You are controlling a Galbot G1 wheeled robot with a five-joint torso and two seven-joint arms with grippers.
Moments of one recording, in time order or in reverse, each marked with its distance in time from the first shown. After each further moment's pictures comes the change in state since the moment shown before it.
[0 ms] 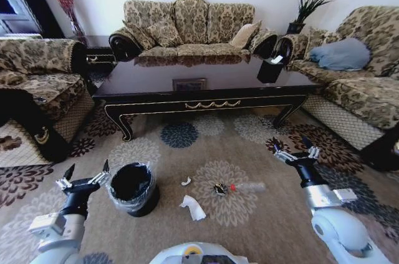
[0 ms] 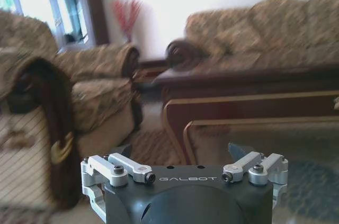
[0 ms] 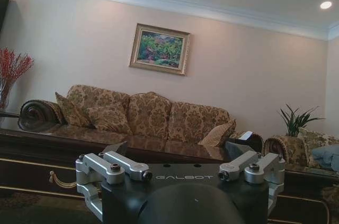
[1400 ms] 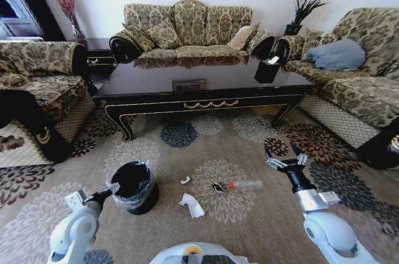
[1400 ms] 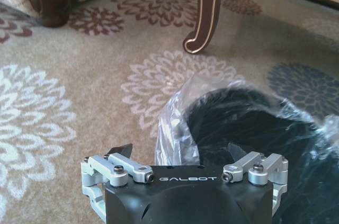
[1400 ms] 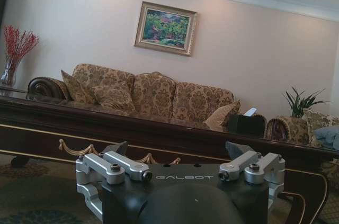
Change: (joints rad) left arm -0.358 0.105 0.077 0.450 -0.515 0.365 -0.228; right arm 0.010 -0.007 -0.079 -0.085 -0.052 0.011 0.003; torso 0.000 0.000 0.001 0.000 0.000
